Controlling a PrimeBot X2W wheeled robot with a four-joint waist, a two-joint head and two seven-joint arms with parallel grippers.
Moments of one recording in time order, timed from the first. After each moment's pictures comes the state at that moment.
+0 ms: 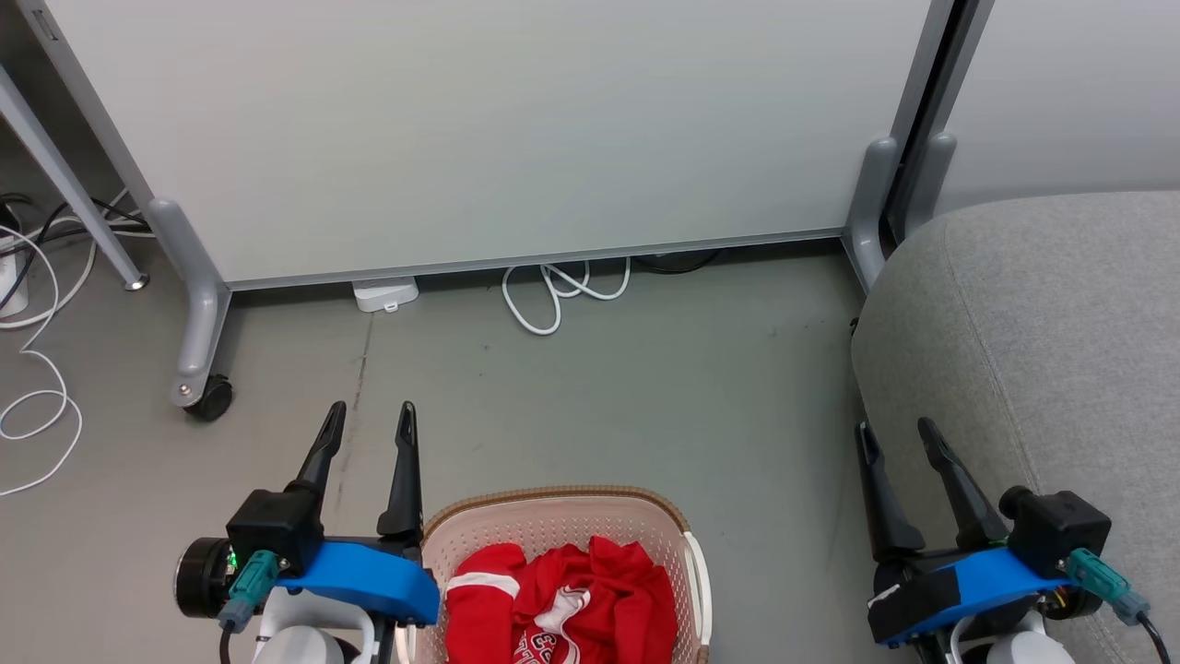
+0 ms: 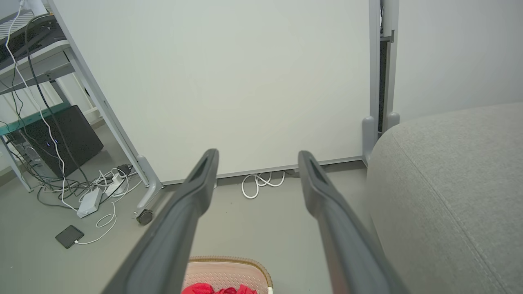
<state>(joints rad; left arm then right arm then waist) -0.13 0.09 -0.17 0.28 -0.25 -0.05 -0.21 -0.10 -0.05 0.05 0.25 0.28 0.13 -0.21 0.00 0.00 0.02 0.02</state>
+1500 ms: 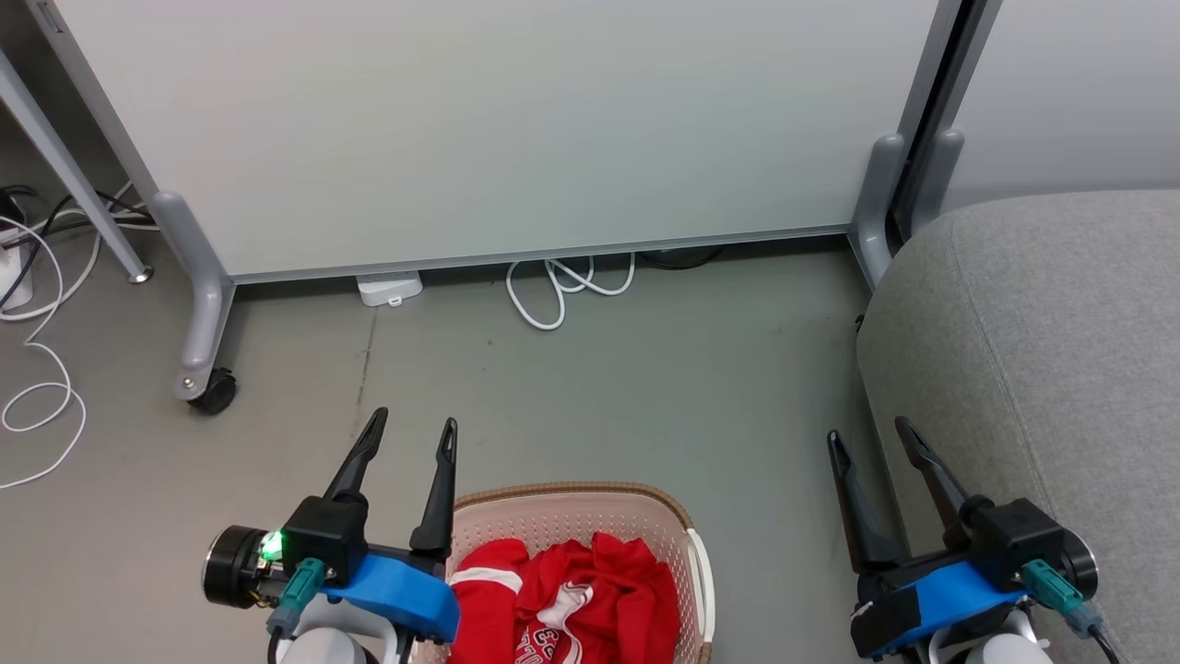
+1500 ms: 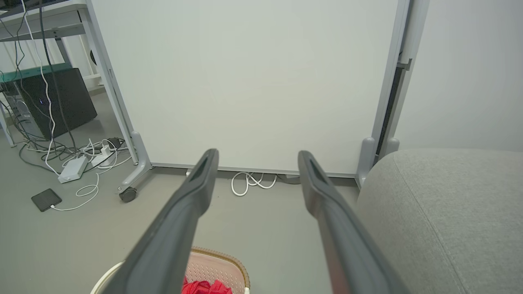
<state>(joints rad) -0.15 0.06 -0.17 0.36 -0.09 -0.12 -0.26 -0.10 -0.05 0.07 0.26 0.09 0.13 -0.26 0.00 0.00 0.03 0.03</state>
